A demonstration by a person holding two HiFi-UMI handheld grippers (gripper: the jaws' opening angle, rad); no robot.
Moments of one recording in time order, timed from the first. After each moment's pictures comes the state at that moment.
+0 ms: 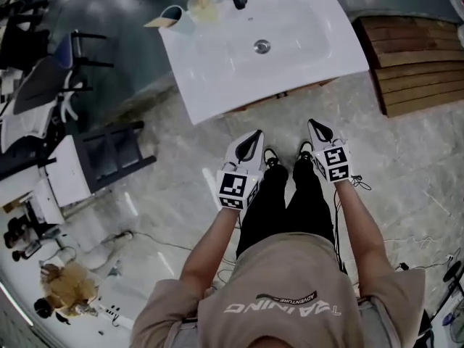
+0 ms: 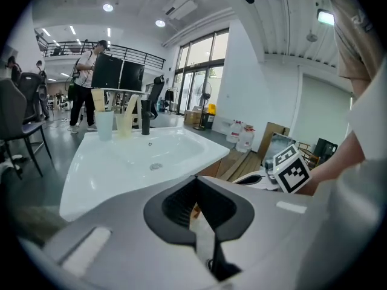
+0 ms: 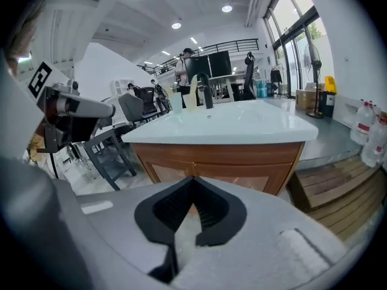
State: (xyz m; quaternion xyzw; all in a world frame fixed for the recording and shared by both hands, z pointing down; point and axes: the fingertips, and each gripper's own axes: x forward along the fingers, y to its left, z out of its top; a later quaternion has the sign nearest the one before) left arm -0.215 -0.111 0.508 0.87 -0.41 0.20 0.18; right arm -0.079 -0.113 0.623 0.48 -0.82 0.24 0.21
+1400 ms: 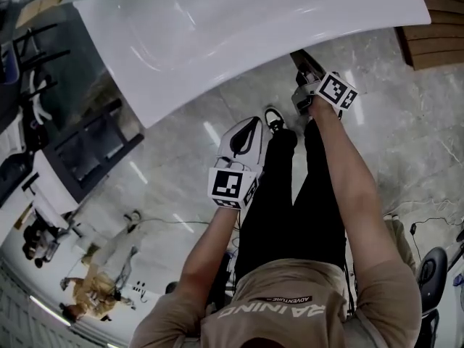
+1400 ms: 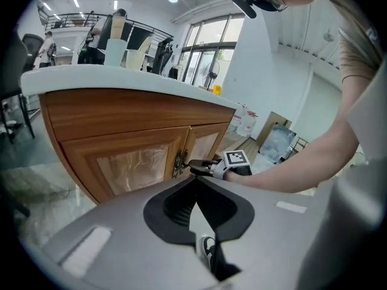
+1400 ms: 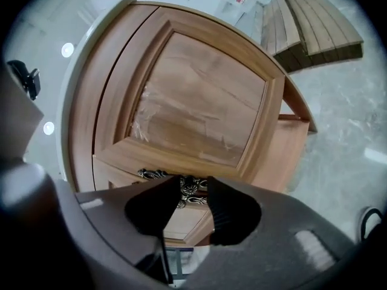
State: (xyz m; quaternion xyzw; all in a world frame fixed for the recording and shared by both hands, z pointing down) left arm -0.243 -0.089 0.680 0.85 -0.38 0.24 0.26; right arm -0.113 -0.216 0.838 0.48 -0.63 0.57 -0.22
